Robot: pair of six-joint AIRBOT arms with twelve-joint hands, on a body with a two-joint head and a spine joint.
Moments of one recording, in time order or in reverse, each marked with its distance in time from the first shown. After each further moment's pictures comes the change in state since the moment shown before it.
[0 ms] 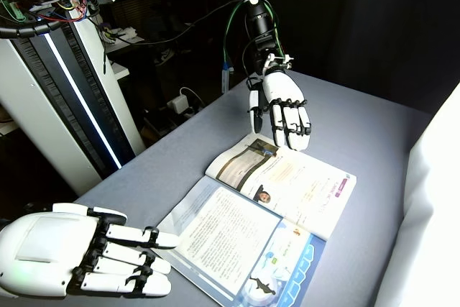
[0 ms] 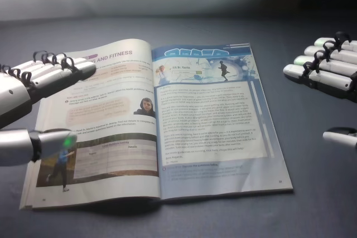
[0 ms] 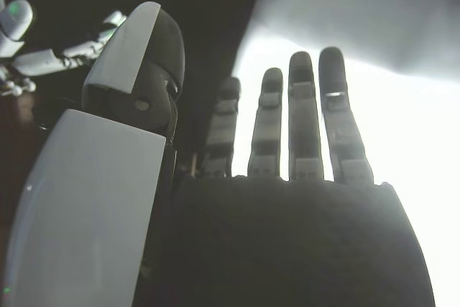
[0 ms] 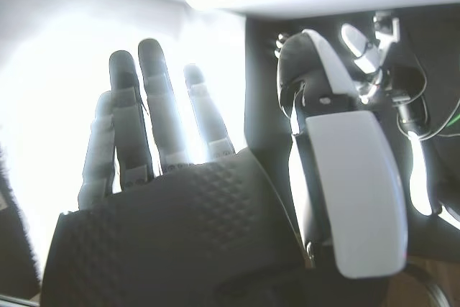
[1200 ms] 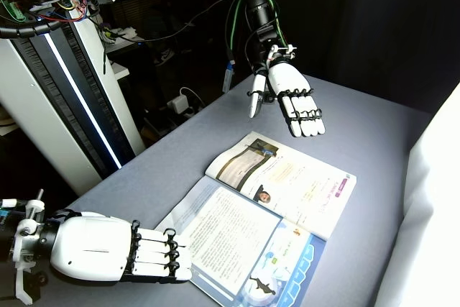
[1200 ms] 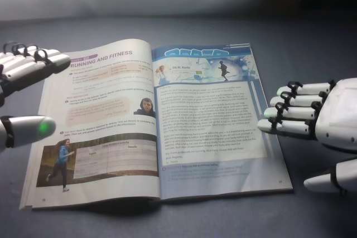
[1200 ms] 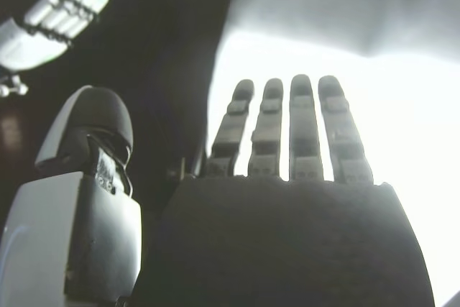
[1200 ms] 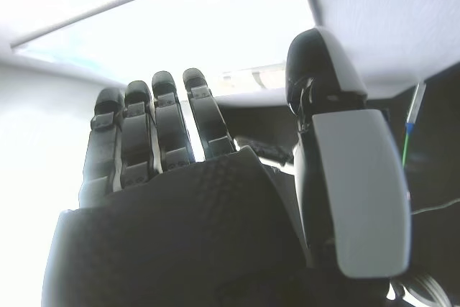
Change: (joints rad) left arm 0.066 0.082 -0.043 -0.088 -0.020 0.055; right arm 0.179 -0.135 0.068 -0.475 -0.444 0.203
